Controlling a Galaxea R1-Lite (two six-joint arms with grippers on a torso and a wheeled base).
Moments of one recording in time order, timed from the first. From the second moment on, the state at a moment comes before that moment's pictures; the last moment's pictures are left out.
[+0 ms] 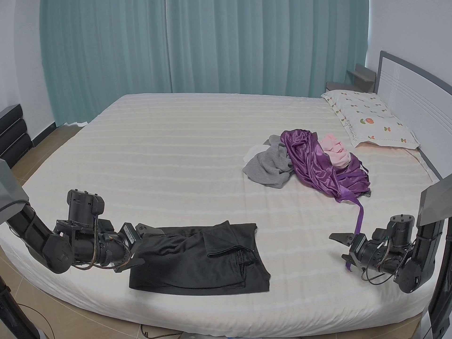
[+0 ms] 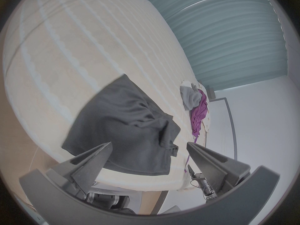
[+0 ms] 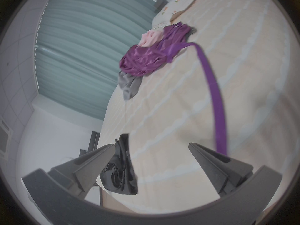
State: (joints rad) left arm -0.18 1.87 -0.50 -0.62 -0.40 -0.96; right arm 0.10 2.22 -0.17 -1.51 0.34 0.89
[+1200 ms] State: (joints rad) left arm -0.15 1.99 -0.44 -0.78 -0.42 -0.99; right arm 0.57 2.18 -0.76 -0.82 0.20 0.87
